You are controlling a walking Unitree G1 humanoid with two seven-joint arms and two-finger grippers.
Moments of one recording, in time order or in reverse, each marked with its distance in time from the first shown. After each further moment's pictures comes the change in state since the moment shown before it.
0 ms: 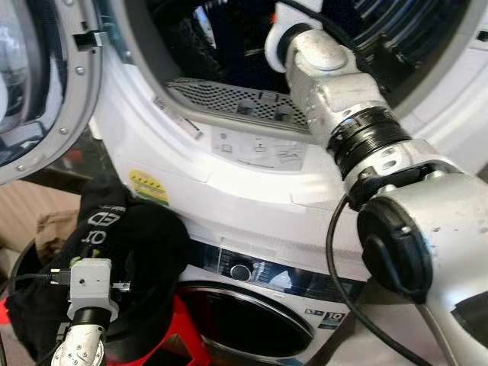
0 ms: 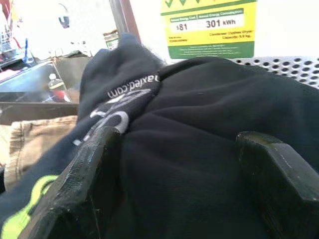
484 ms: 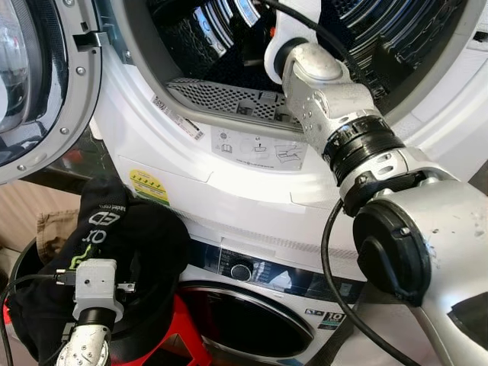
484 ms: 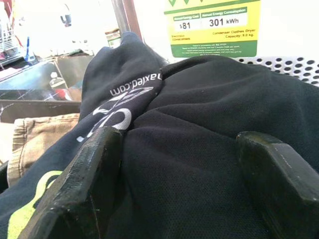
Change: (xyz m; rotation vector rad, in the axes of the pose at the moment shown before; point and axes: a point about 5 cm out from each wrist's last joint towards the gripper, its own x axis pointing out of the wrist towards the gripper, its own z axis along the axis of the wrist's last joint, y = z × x) left arm 0.000 0.000 0.000 -0.002 0.002 0.003; right arm -0.002 -0.008 -0.015 -0.117 0.050 -0.037
